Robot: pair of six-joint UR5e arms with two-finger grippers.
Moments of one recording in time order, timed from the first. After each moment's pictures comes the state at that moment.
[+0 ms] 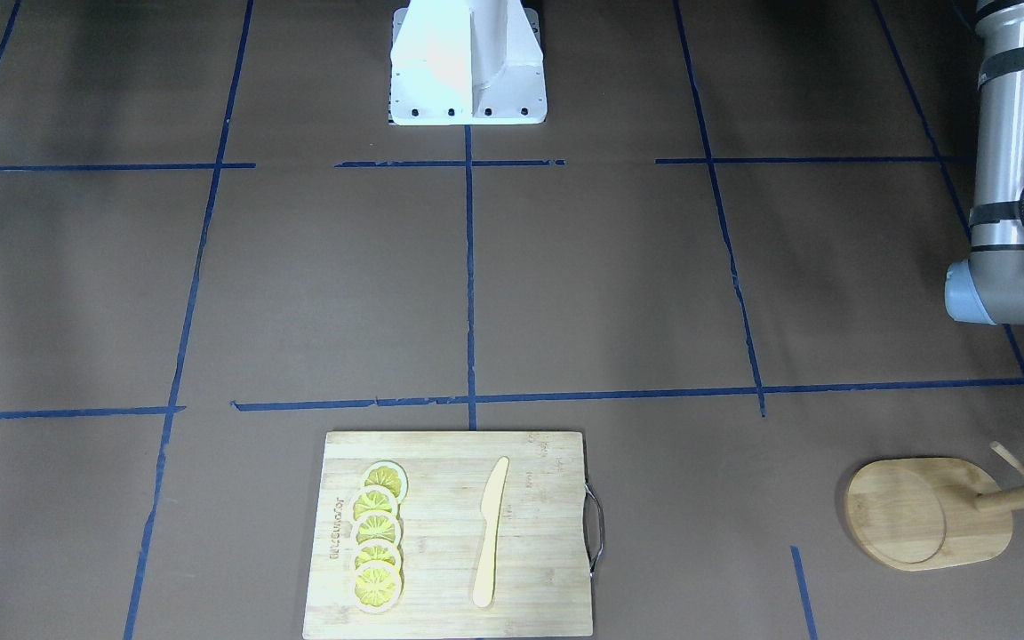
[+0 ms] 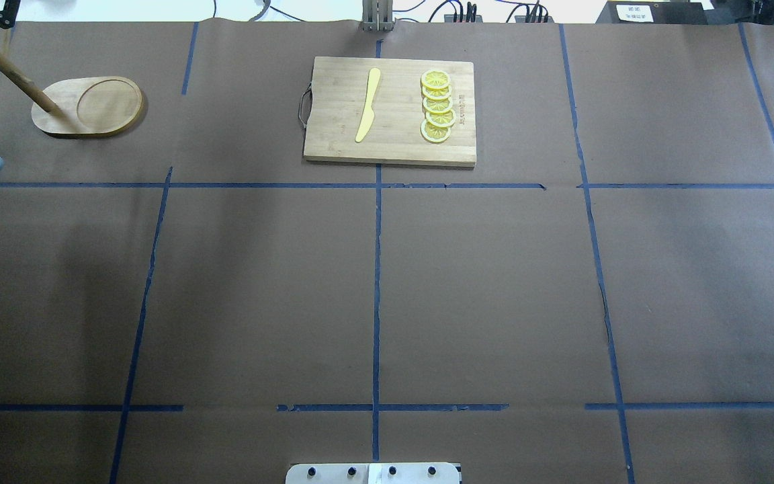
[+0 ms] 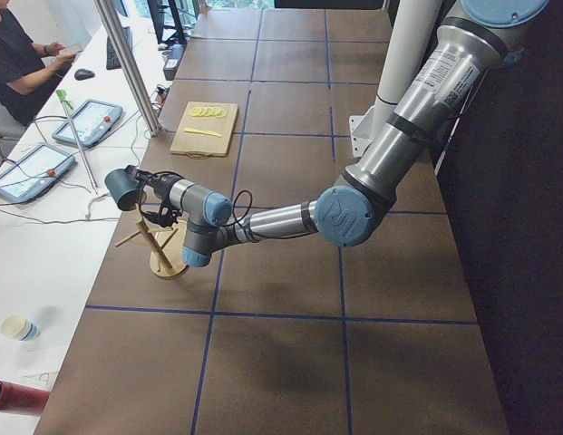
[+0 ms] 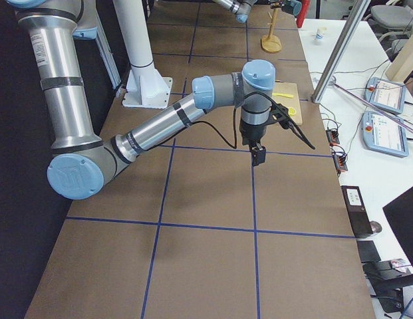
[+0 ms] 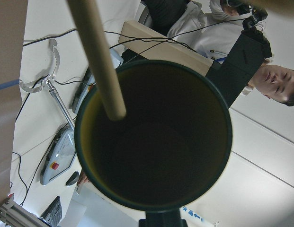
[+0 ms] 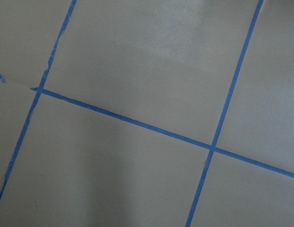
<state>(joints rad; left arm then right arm) -1.19 -2.12 -0.75 -3.68 -1.65 -2.82 1.53 -1.39 1.97 -2.00 2.29 -0.19</state>
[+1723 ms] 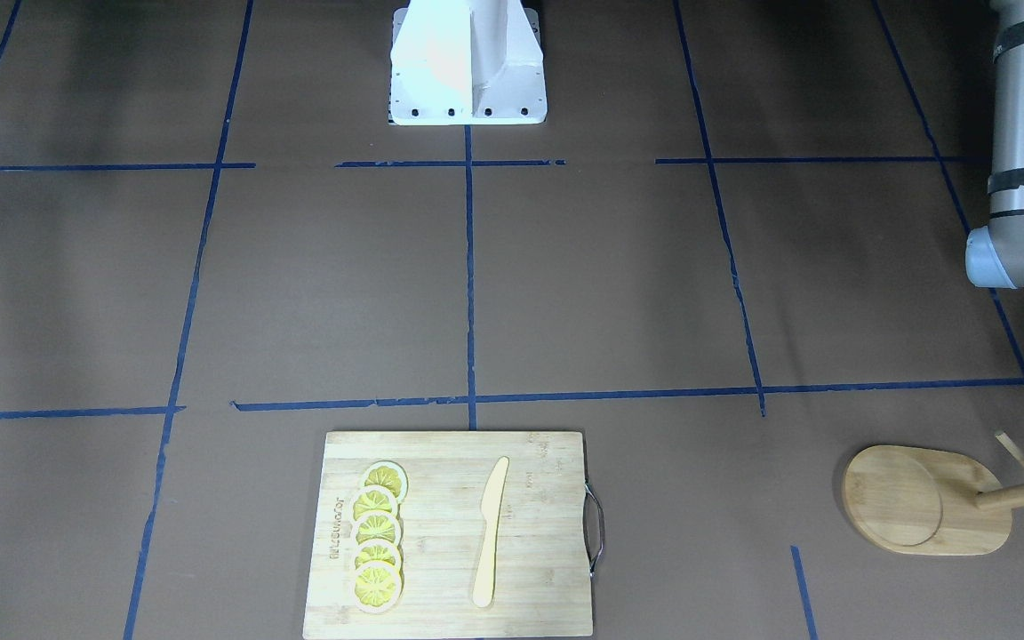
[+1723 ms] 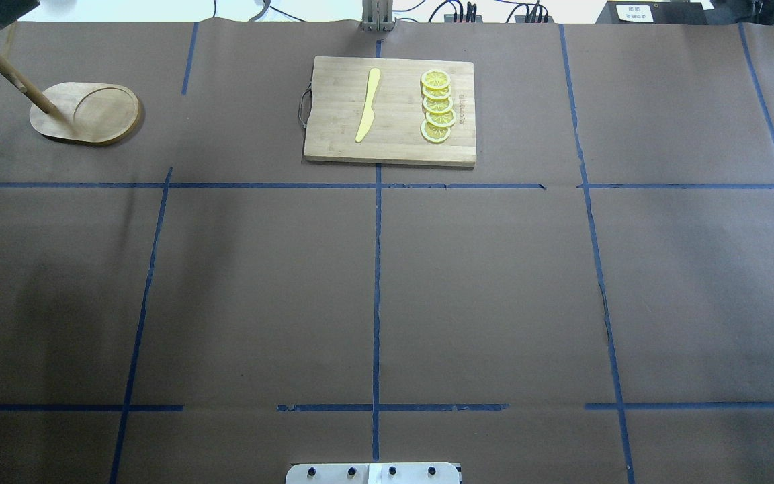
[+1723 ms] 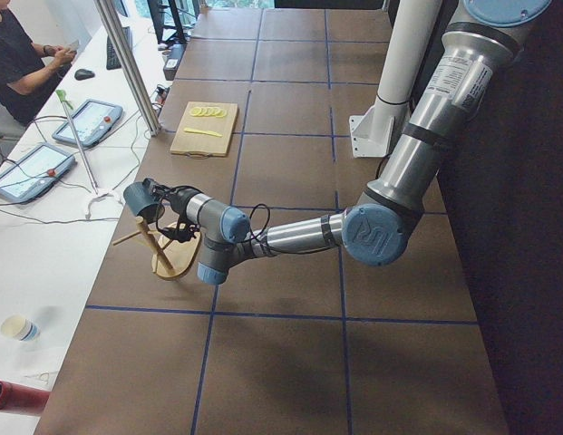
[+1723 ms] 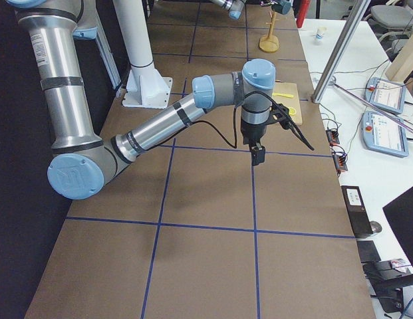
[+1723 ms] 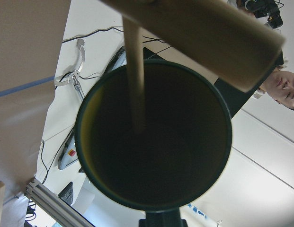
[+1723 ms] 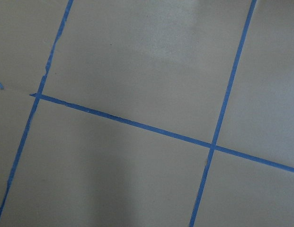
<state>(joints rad) -1.21 -1.98 -0.87 -3.68 -1.72 -2.89 1.53 -1.39 1.97 -2.00 2.29 -0.15</state>
